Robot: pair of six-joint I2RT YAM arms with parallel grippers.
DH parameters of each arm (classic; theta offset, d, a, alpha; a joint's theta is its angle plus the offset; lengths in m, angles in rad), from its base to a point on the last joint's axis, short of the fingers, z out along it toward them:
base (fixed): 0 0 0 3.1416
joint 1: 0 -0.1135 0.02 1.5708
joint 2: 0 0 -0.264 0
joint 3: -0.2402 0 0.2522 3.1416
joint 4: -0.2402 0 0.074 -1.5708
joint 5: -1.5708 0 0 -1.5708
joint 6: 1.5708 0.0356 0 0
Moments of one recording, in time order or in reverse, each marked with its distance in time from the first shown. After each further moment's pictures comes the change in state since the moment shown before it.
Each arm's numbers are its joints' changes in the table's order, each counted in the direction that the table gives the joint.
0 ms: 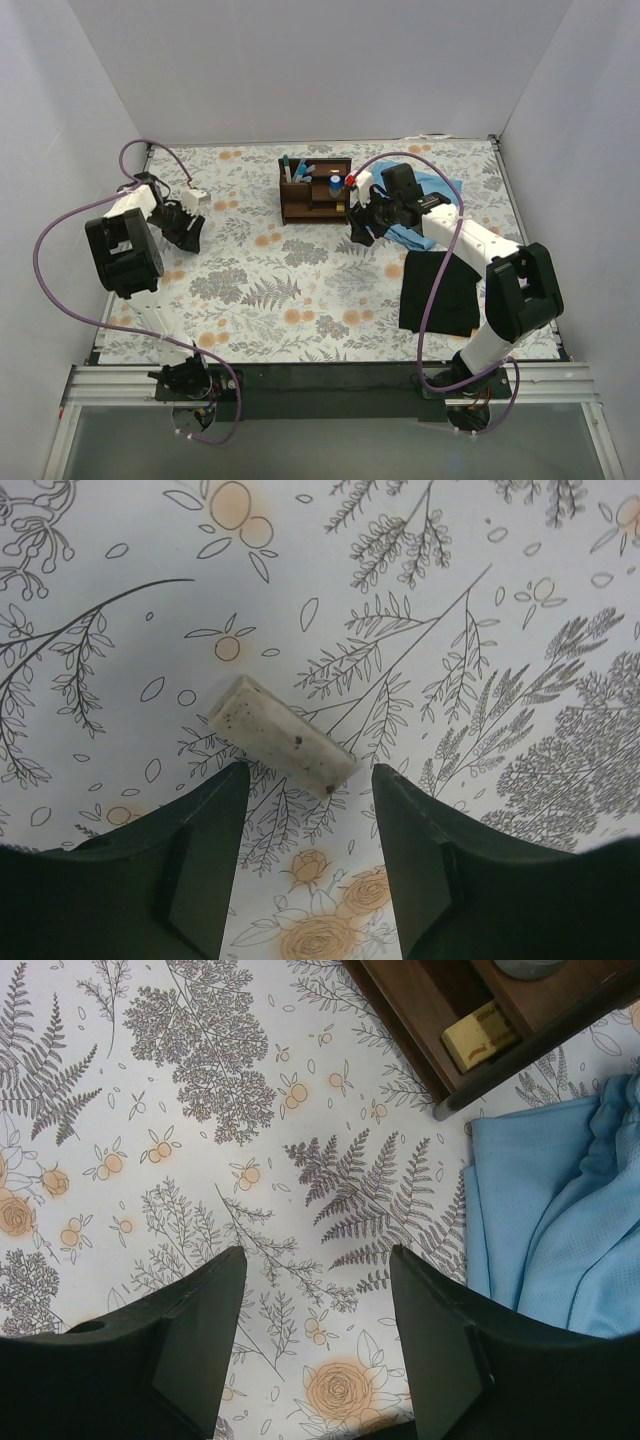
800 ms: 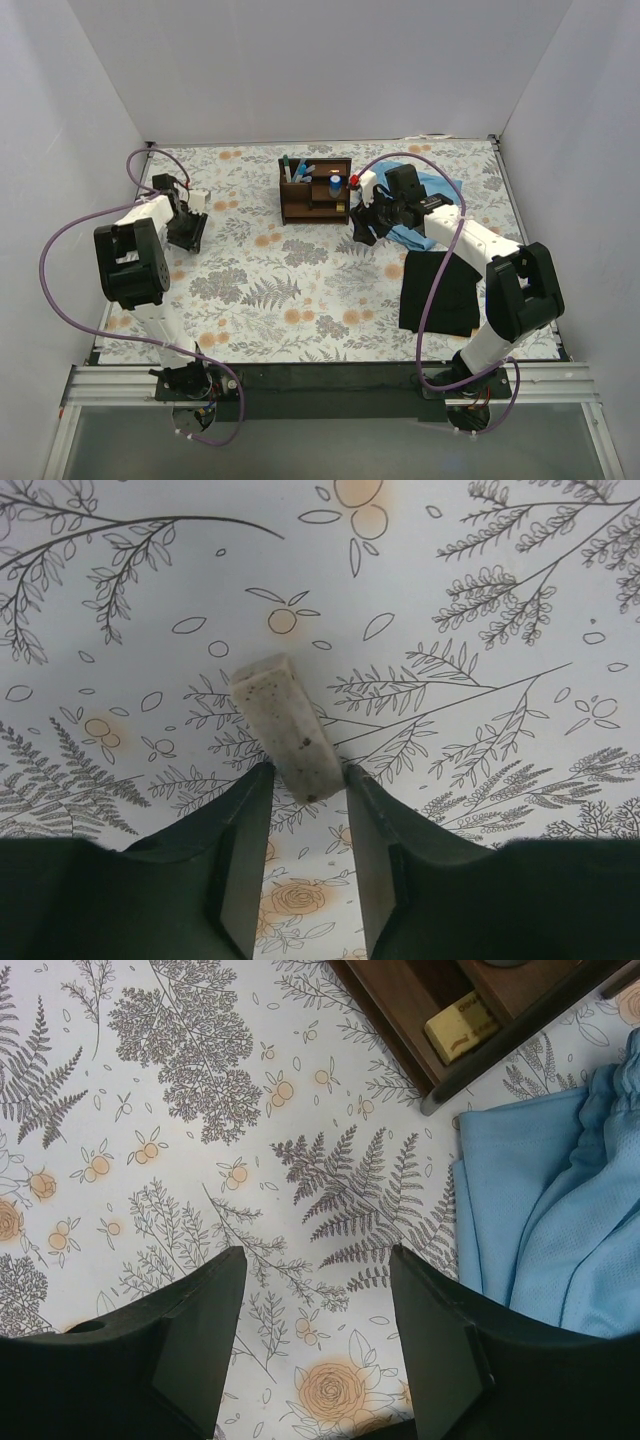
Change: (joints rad) left arm 0.109 -0.132 0.190 0.240 0.292 -0.521; right arm 0.023 0.000 0.024 0.032 0.007 0.004
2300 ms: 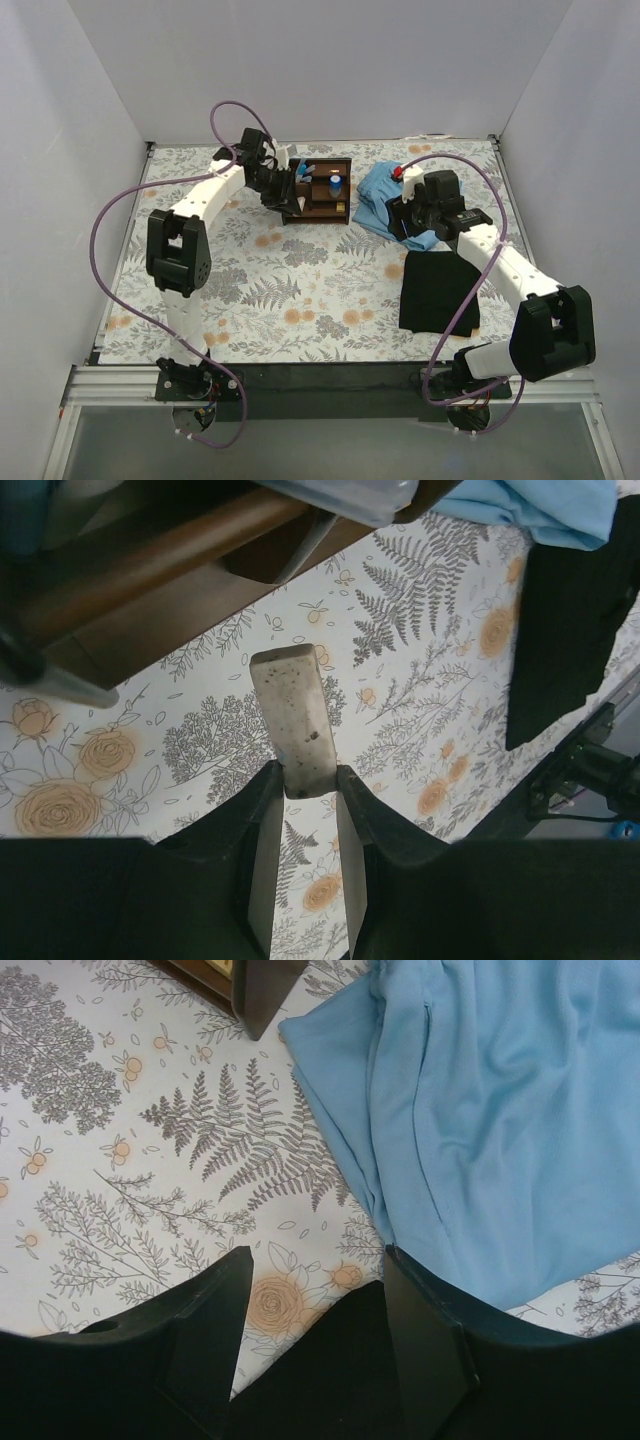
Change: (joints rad) left arm 0.491 0.121 -0.509 -0.189 -0.427 -0.615; right arm 0.137 -0.251 0.161 0.018 -0.207 0.135
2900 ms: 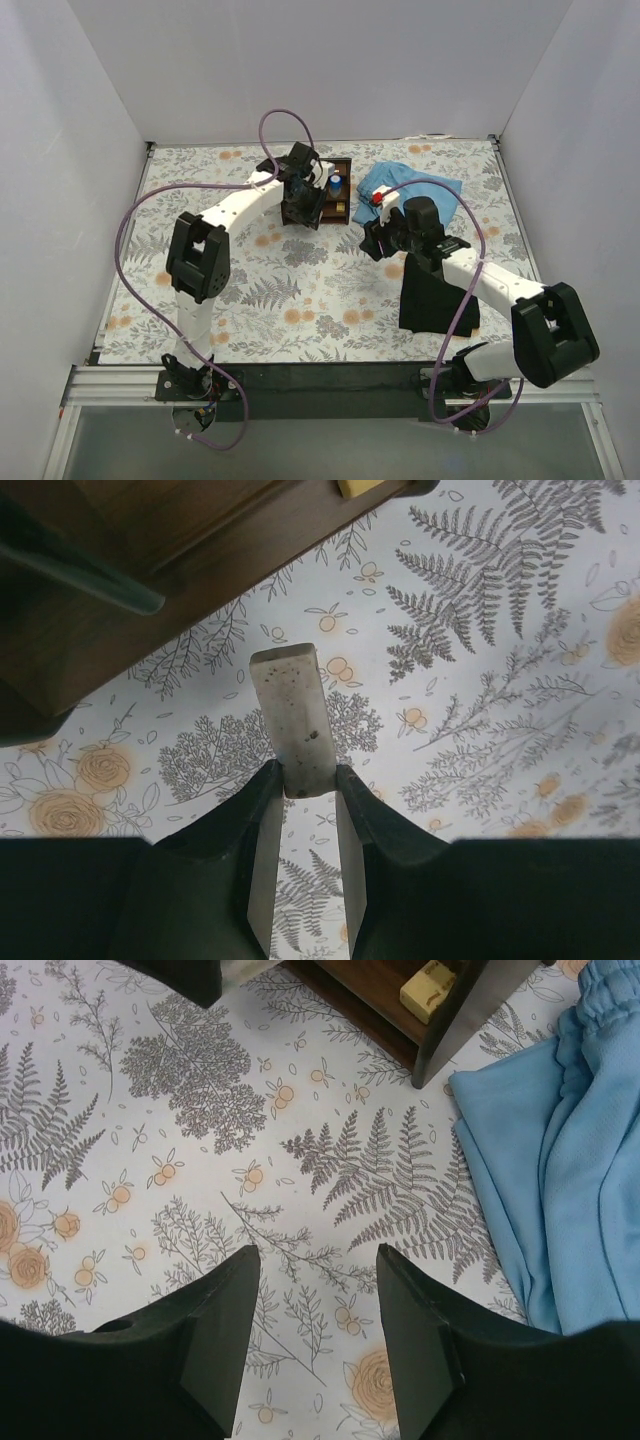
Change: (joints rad) left arm 0.237 0.035 -0.007 0.013 0.369 0.032; right arm -0.154 -0.042 0.250 0.362 0.106 0.092
